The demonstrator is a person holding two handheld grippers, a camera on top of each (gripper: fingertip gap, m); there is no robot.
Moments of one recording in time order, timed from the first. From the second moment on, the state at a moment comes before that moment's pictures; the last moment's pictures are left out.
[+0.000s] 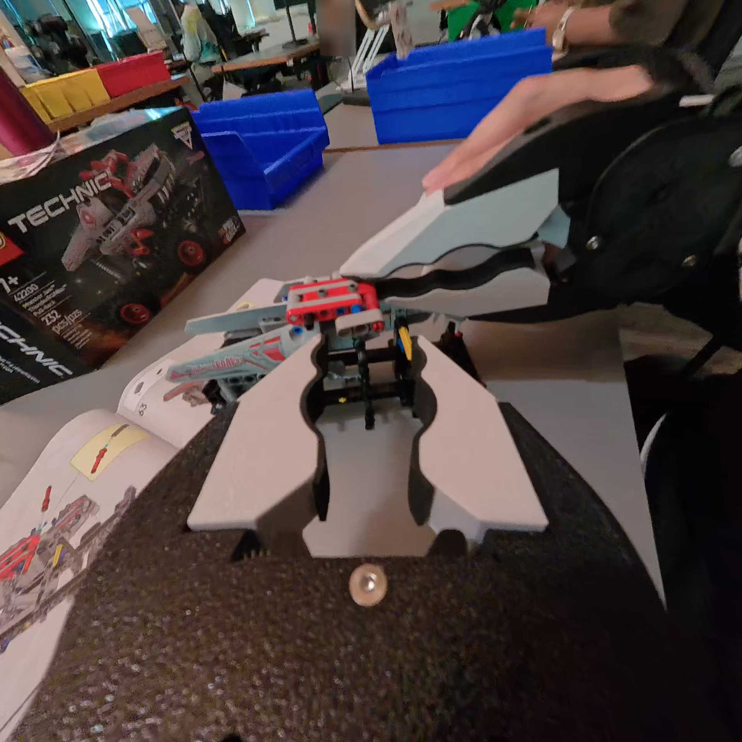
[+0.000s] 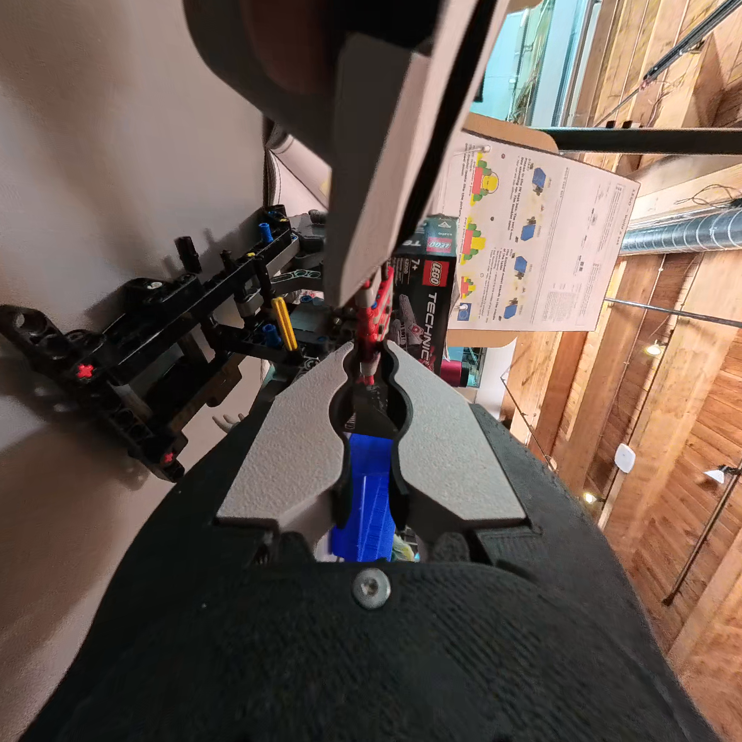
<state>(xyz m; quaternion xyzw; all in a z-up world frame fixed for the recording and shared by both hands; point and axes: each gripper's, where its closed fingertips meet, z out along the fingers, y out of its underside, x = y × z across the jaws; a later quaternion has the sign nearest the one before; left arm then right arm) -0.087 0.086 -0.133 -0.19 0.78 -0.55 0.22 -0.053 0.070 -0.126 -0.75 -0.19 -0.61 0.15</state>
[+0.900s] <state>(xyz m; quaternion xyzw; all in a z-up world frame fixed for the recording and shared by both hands) -0.087 0.096 -0.133 -0.09 0.76 -0.60 0.23 -0.071 0.092 -0.123 -0.72 -0.24 -0.63 0.17</state>
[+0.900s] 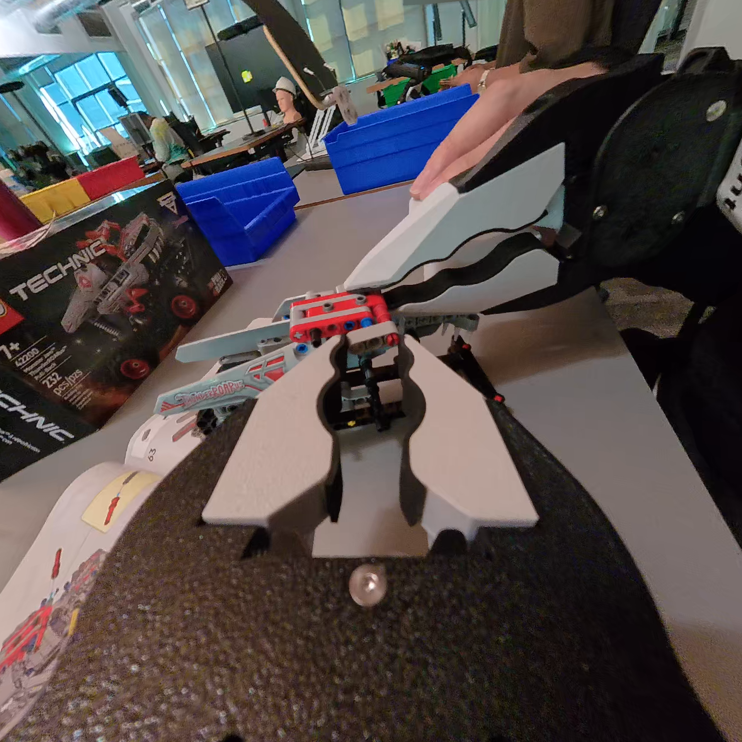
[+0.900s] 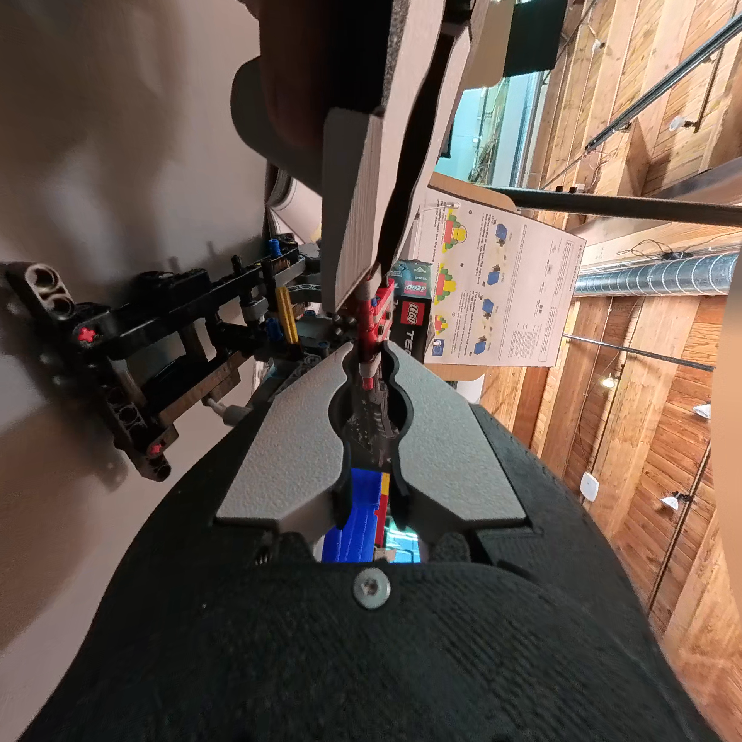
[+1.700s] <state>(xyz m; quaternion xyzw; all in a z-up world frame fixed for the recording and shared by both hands) -0.088 0.096 -0.101 -0.01 0.77 -0.61 0.18 -0.063 0.080 -0.125 -0.73 -0.25 -0.58 0.27</state>
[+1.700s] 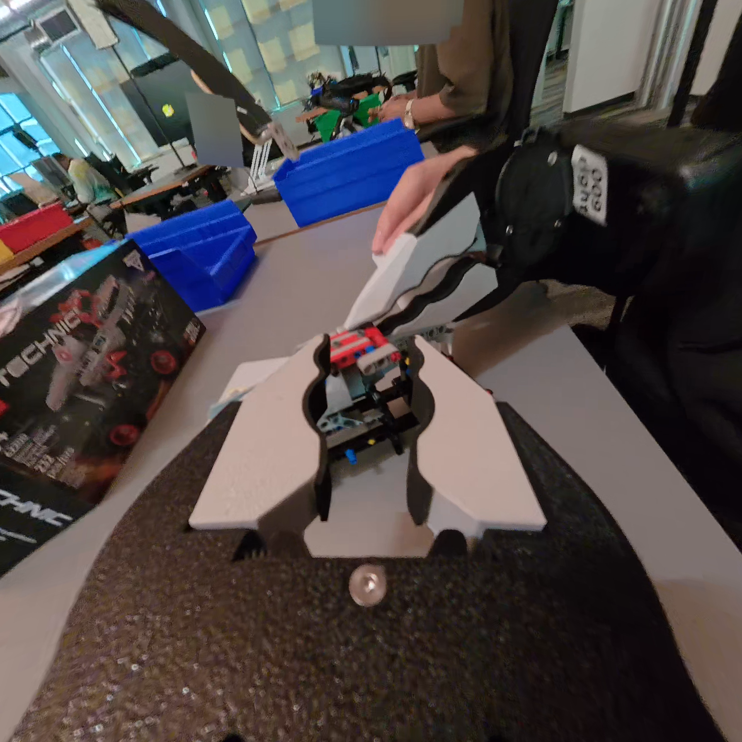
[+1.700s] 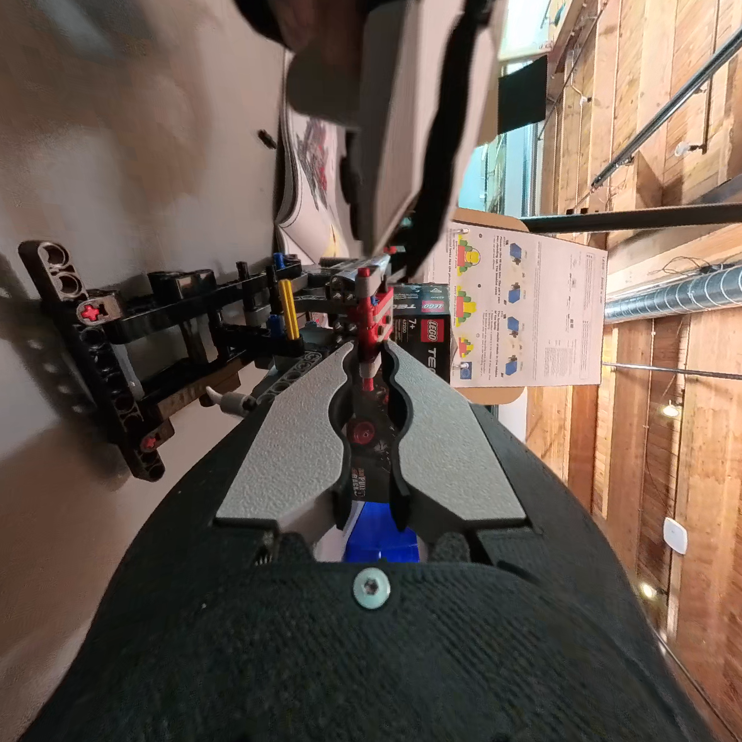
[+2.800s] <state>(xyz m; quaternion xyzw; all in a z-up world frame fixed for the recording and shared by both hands) -0.085 0.103 -0.155 0.04 0.92 -0.36 0.16 -0.104 0.054 -0.120 -0.84 -0.16 -0.28 0.44</state>
